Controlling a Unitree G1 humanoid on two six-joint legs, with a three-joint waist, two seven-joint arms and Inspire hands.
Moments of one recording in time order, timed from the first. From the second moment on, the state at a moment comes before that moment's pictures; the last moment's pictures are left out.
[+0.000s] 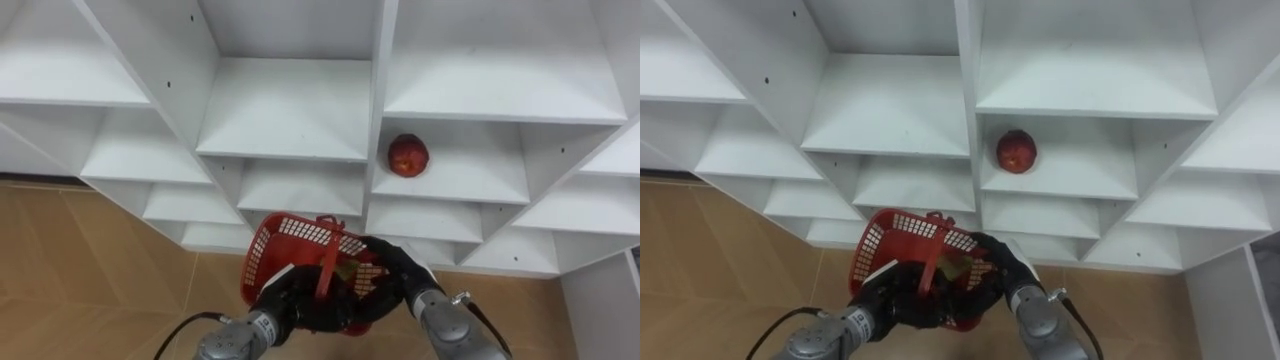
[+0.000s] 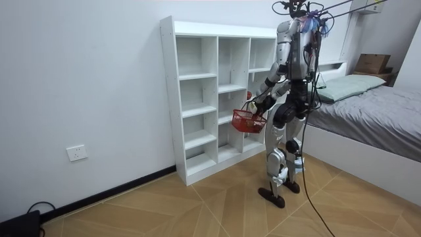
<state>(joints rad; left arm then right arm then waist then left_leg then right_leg) -0.08 0.14 -0.44 0.71 -0.28 -0.04 -0.22 -0.20 -0.13 0.37 0.89 -0.05 -0.06 -0.04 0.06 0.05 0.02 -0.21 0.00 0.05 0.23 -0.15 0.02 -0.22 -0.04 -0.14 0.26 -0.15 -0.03</state>
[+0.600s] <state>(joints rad) -0.08 0.14 -0.44 0.71 -0.28 -0.04 -0.23 -0.20 -0.14 0.39 0.89 -0.05 -0.06 -0.03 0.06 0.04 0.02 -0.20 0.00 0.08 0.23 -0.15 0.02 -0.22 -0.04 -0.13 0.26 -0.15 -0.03</state>
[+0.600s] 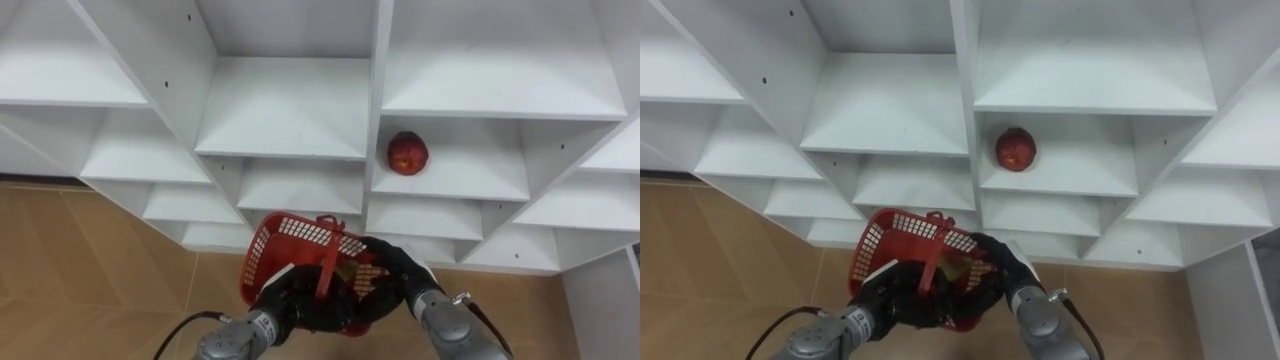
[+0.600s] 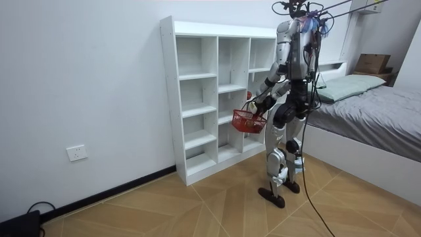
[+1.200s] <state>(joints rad) 0.03 0.18 -0.33 0.72 -0.29 -0.04 -0.20 0.02 -0.23 0.37 0.50 -0.08 -0.07 0.02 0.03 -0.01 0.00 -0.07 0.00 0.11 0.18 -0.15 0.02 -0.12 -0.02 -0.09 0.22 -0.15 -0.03</state>
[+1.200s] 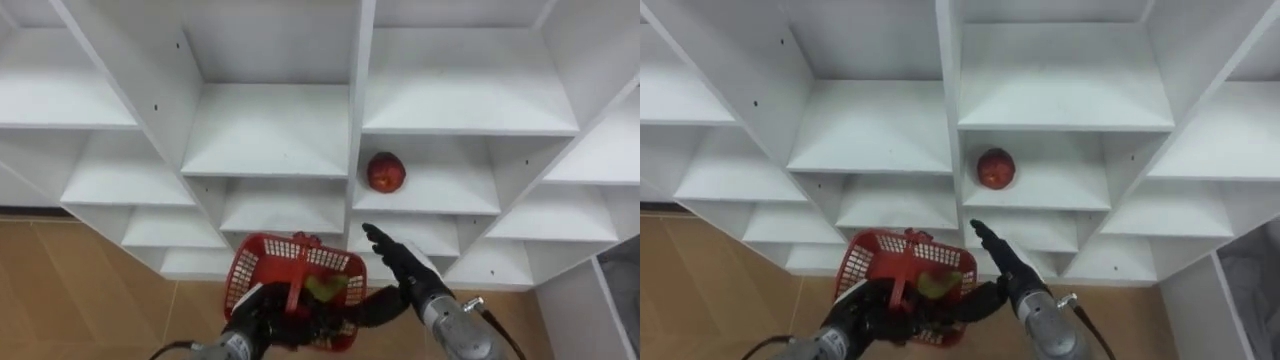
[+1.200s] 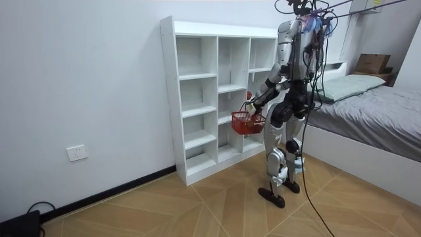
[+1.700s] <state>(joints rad) 0.06 0.19 -0.30 0.66 -0.31 -0.04 -0.18 0.09 -0.24 0.28 0.30 -0.07 -0.07 -0.01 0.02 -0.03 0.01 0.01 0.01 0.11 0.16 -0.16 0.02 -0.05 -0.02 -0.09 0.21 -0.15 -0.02</state>
